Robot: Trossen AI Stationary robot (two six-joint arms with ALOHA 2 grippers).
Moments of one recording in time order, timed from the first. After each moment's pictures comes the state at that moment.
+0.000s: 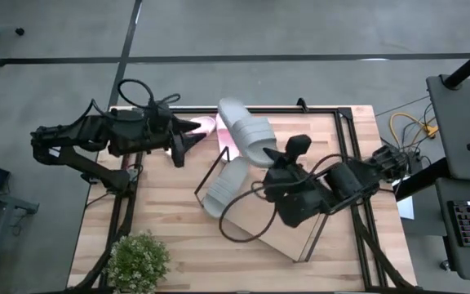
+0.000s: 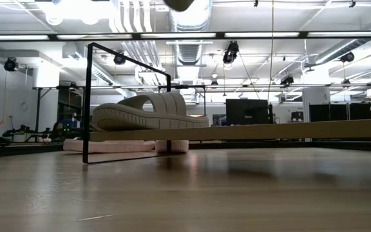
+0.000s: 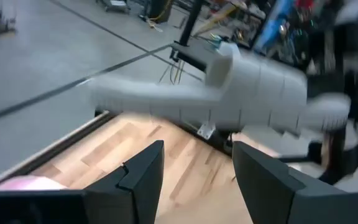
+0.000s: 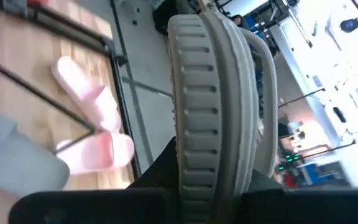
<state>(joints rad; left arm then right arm) -0.14 1.16 1.61 -0.71 -0.49 -0.51 0.48 1.81 2.19 -1.30 1.20 -0.07</state>
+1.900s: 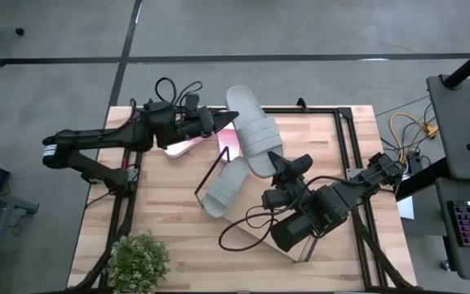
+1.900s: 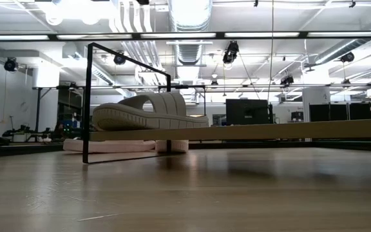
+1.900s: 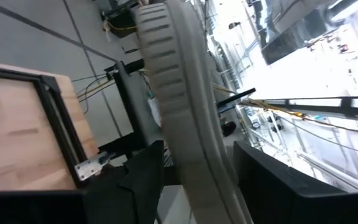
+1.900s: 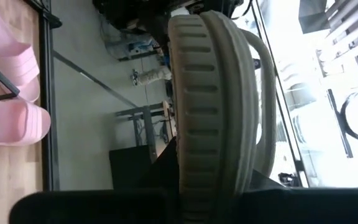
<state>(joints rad) 0.09 1.27 1.30 0.07 -0.23 -1.15 0.55 1.86 2.09 -1.43 1.53 -0.13</state>
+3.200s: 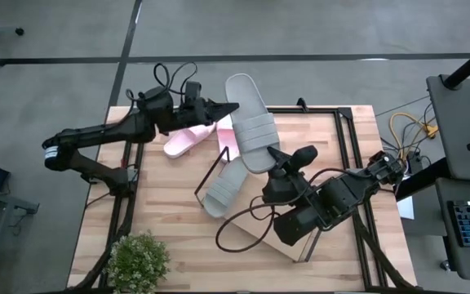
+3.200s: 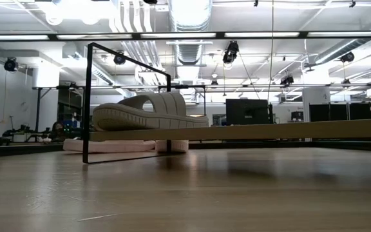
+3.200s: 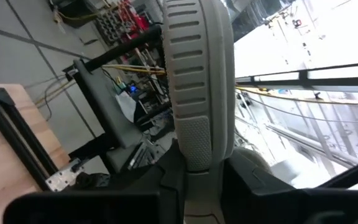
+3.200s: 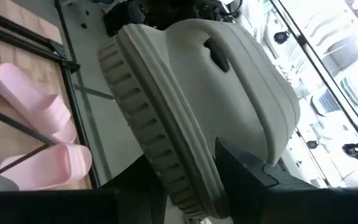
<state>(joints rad) 0.24 1.28 1.30 0.20 0.05 -1.07 0.55 1.85 2.19 -1.32 1.44 -0.02</state>
